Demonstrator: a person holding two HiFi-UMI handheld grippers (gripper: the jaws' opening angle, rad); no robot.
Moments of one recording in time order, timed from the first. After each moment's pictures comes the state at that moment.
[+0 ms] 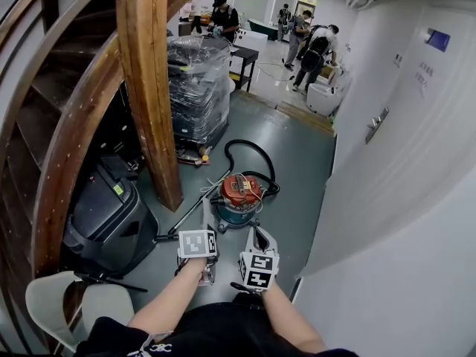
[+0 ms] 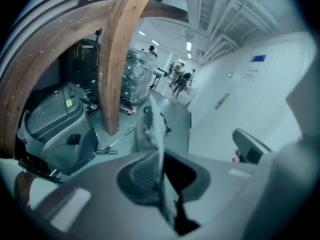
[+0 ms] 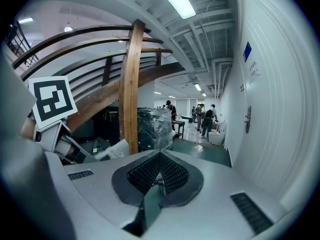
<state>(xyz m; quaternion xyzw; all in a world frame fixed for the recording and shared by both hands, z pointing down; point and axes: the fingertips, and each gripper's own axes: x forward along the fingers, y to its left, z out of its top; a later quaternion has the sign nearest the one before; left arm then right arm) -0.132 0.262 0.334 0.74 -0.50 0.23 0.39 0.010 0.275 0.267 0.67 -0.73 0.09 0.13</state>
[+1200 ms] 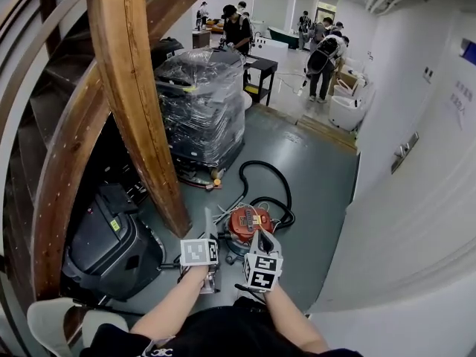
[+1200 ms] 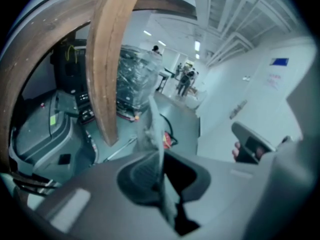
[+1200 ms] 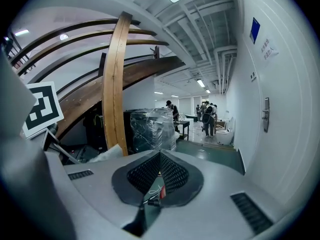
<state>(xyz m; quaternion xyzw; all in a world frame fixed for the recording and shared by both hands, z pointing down) -0.090 0.073 0.345 0.71 -0.54 0.23 0.40 0.066 0.055 0.280 0.64 -0.75 0.11 0.11</state>
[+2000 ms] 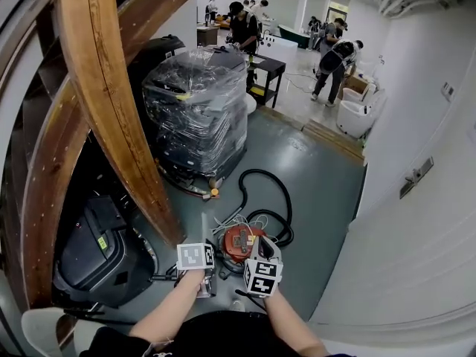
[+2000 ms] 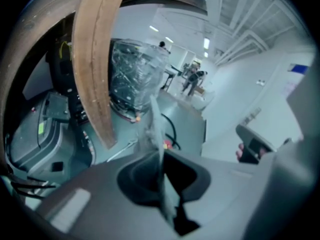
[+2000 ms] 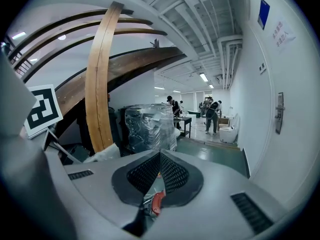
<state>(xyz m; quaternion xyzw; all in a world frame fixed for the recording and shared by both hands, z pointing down) -0.062 -0.049 0.361 0.68 -0.55 0.24 0.42 0.110 -0.076 0.296 0.63 -0.76 0.13 0.13</state>
